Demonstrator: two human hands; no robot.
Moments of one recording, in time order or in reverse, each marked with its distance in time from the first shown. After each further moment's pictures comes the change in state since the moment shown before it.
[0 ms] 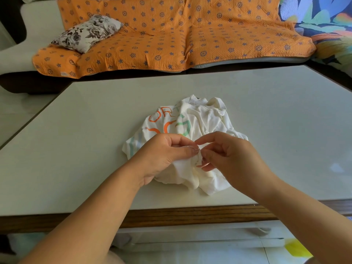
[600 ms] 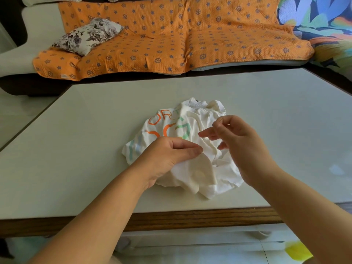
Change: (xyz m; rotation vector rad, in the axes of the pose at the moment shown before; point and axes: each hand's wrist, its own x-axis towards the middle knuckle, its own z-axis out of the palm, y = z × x) left_hand 0.001 0.001 0.005 0.049 0.038 -0.030; right_hand 0.026 0.000 -0.005 0.309 0.243 0.005
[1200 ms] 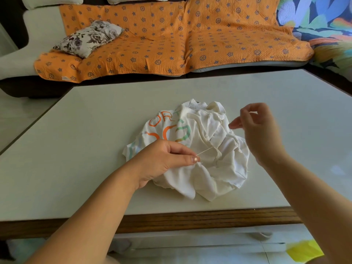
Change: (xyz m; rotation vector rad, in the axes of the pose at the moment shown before) left_hand -0.006 0.005 -0.012 0.095 -0.115 -0.009; right_hand 0.037 0.011 -0.032 -0.193 0.306 -0.045
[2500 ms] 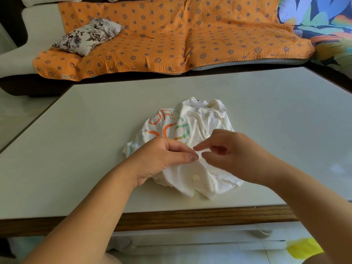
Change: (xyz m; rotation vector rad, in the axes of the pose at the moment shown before) left_hand -0.003 0.001 -0.003 -0.008 -0.004 0.013; right_hand -0.042 -0.021 0.002 -0.424 -0.655 -0.283
